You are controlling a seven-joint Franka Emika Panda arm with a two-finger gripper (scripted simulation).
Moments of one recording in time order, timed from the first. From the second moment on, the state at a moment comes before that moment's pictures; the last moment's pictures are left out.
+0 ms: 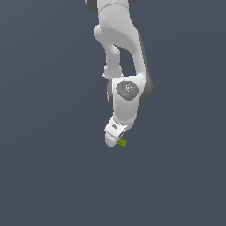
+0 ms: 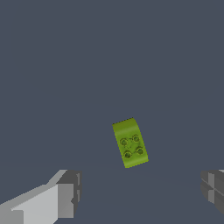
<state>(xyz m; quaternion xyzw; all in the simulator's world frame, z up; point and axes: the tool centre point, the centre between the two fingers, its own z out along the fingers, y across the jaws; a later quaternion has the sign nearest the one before) 0.030 0.043 0.093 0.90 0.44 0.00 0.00</state>
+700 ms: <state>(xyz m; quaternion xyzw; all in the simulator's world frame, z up) 0.035 0.043 0.066 0.83 0.56 0.00 0.00</state>
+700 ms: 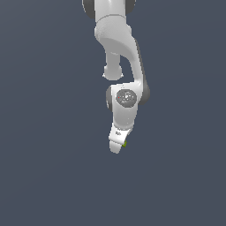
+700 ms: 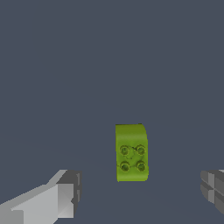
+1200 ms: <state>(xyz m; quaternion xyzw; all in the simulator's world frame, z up) 0.036 0.042 0.060 0.82 0.57 0.00 0.00</state>
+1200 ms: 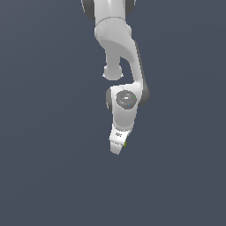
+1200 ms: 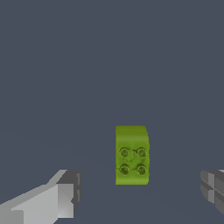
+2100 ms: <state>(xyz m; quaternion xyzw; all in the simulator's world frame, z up) 0.036 0.042 0.012 0.82 0.57 0.00 0.00</state>
